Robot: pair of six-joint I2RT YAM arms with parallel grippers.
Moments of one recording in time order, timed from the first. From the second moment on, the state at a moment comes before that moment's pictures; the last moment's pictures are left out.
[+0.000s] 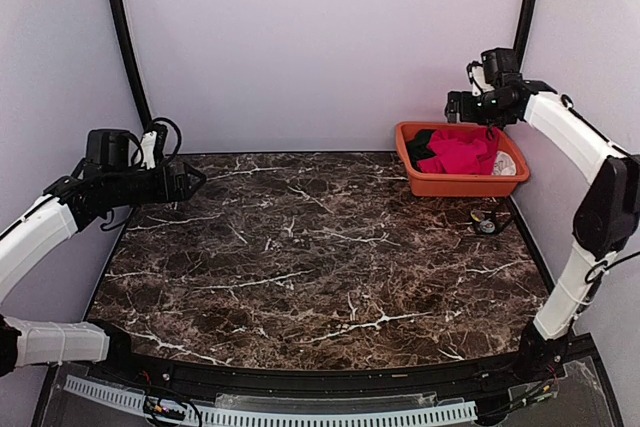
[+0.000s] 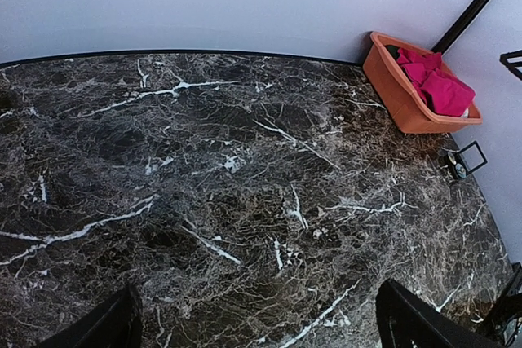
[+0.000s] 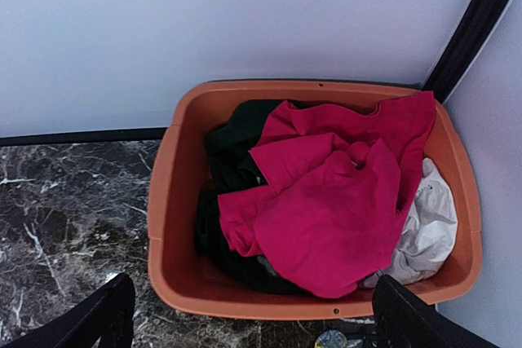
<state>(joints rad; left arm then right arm) -0.25 1.02 0.91 -0.43 0.22 -0.27 0.19 1.68 1.74 -0.65 0.09 0.12</state>
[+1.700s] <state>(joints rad) -0.10 1.07 0.84 -0.28 0.44 -0.40 0.61 1.63 2.00 -0.42 -0.30 0.03</state>
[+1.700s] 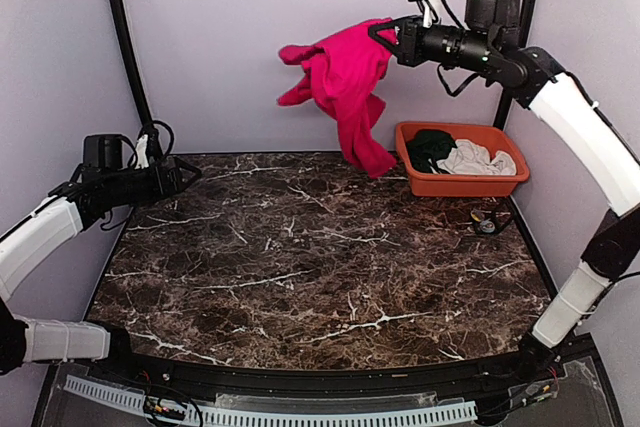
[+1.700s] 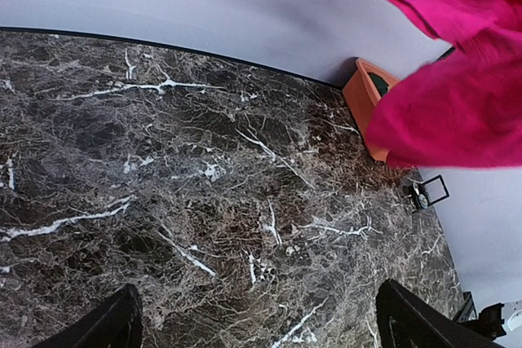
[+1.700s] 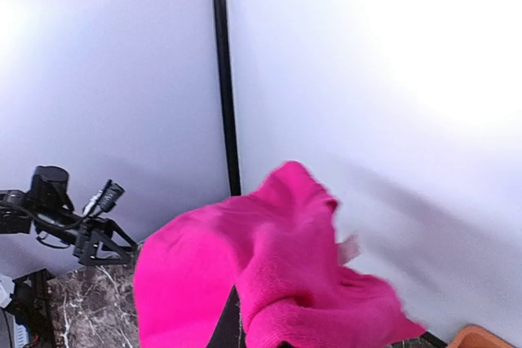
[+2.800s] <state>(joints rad) -0.57 1.33 1.04 -0.37 0.19 -0.35 0.69 1.56 1.34 -0.53 0.29 0.10</state>
